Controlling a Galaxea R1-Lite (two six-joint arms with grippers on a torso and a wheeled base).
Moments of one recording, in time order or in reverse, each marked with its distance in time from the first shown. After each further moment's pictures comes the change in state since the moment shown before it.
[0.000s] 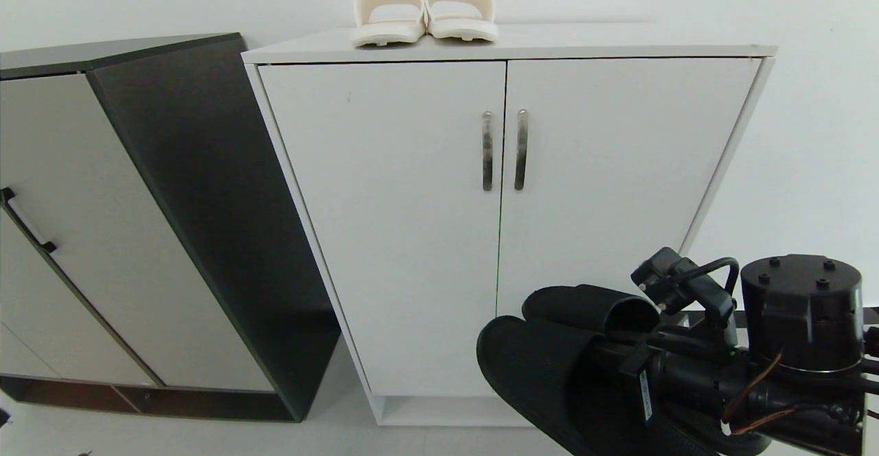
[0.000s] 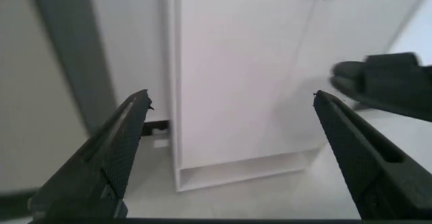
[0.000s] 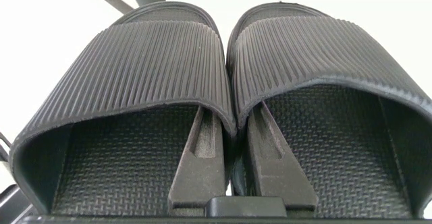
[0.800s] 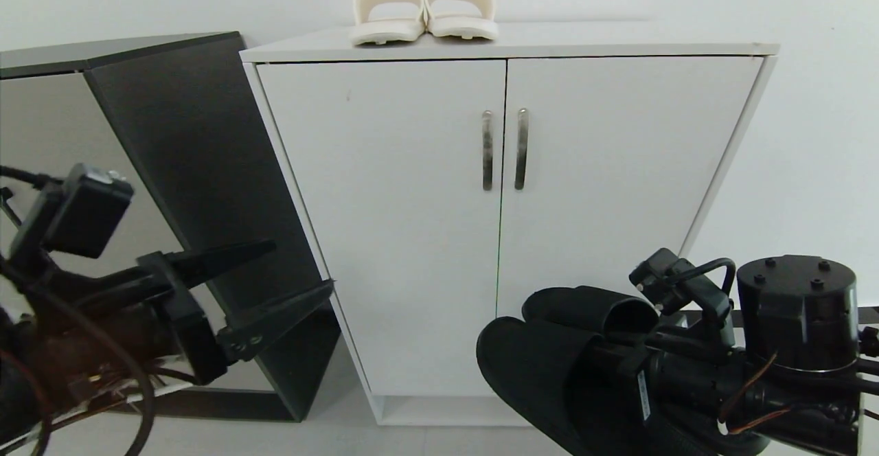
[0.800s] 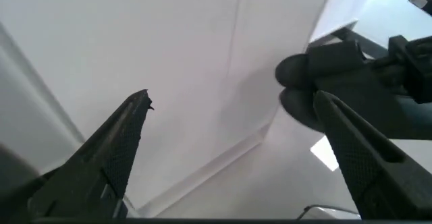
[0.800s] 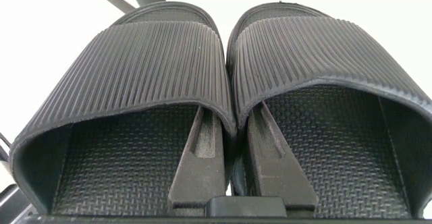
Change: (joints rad) left arm -0.305 0.766 -0.260 -0.450 -0.135 0.116; right arm 0.000 0.009 -0.001 0.000 0.001 0.004
